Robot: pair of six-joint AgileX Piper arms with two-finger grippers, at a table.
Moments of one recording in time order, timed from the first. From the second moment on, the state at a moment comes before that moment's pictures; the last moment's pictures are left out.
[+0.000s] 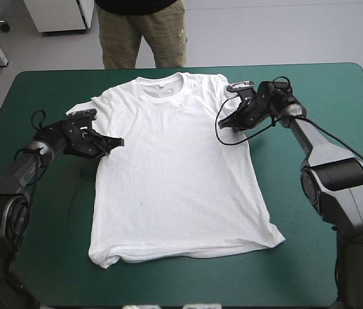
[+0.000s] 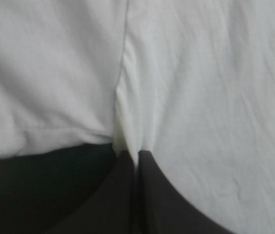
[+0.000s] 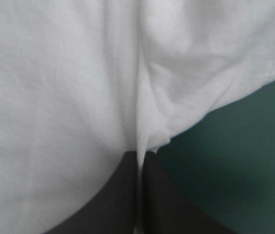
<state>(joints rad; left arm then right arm) -0.04 1.82 -1.23 -0.36 0.56 0.18 0.24 2.21 -1.94 0.27 0.92 -0.27</state>
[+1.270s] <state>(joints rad) -0.02 1.15 -1.83 -0.35 1.18 0.26 0.20 0.99 -1.72 0.19 1.24 -0.20</state>
